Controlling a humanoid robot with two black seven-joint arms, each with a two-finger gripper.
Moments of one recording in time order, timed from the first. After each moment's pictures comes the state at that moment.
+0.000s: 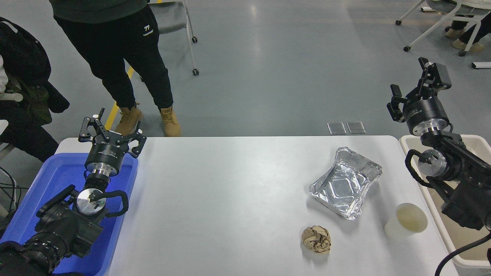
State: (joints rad) left arm -0.66 0.17 -0.94 -0.30 -0.24 -0.68 -0.30; right arm 0.73 -0.41 0.71 0.65 -0.17 0.07 0.51
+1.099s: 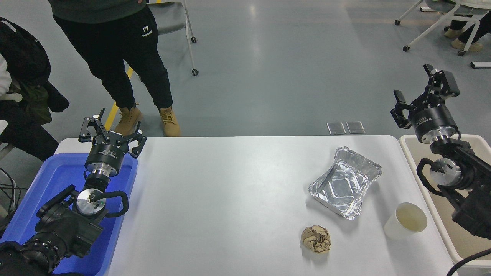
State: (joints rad) left arm -0.66 0.17 -0.94 -0.30 -0.24 -0.67 -0.31; right arm 0.68 -0.46 0.73 0.64 -0.16 0.20 0.50
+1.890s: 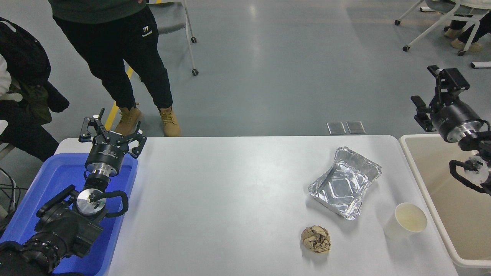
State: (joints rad) left arm -0.66 0.17 -0.94 -0.30 -0.24 -0.67 -0.31; right arm 0.94 -0.70 0.12 0.66 -0.18 0.17 0.42
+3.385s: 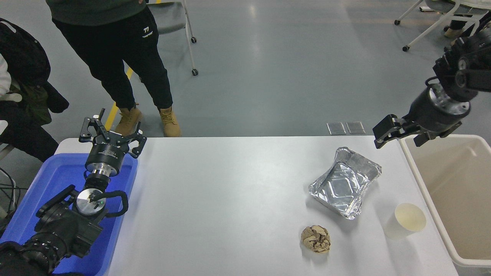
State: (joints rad) left arm -0.66 0.17 -0.94 -0.30 -0.24 -0.67 -0.31; right arm 2.08 -0.42 -1.39 1.19 -0.43 0.75 0.26
